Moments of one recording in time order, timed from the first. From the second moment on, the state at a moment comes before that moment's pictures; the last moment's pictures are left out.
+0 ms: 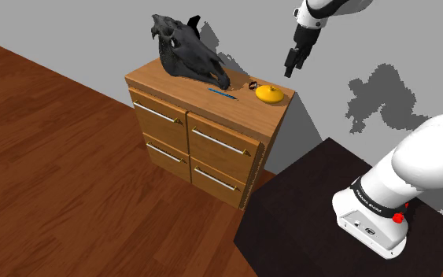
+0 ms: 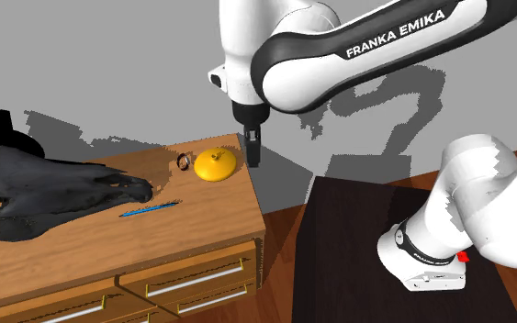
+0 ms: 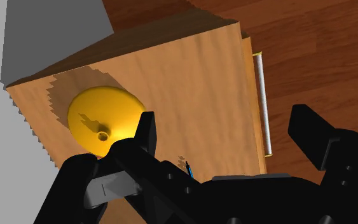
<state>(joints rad) -0.06 -0.26 -0.11 -2.35 -0.04 2.09 -0.36</state>
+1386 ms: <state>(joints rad) -0.17 0.49 -0.17 -1.82 0.08 2.35 -0.60</state>
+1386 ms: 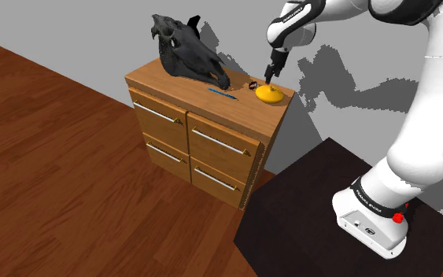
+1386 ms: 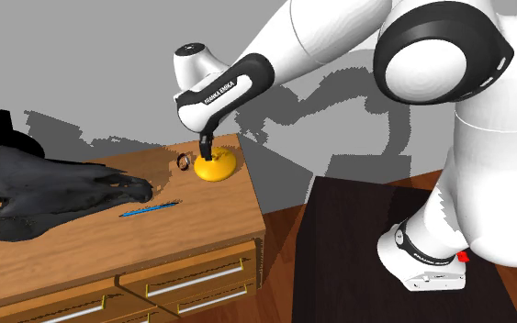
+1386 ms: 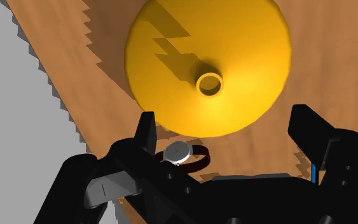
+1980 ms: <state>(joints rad) -0.18 0.55 -0.16 -1.82 0.10 2.41 -0.61</state>
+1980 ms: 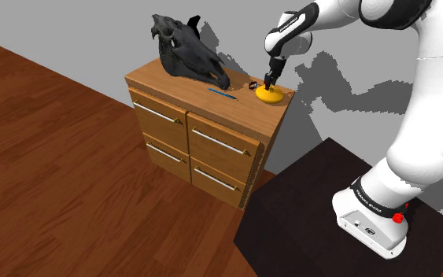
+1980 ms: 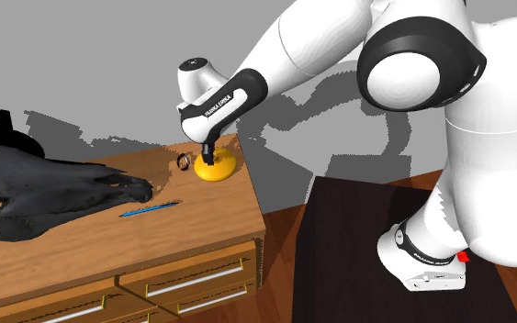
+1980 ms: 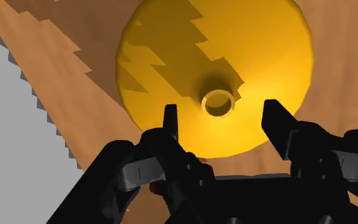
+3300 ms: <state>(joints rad) -0.17 0.46 -0.17 -1.81 0.08 2.32 -0.60</state>
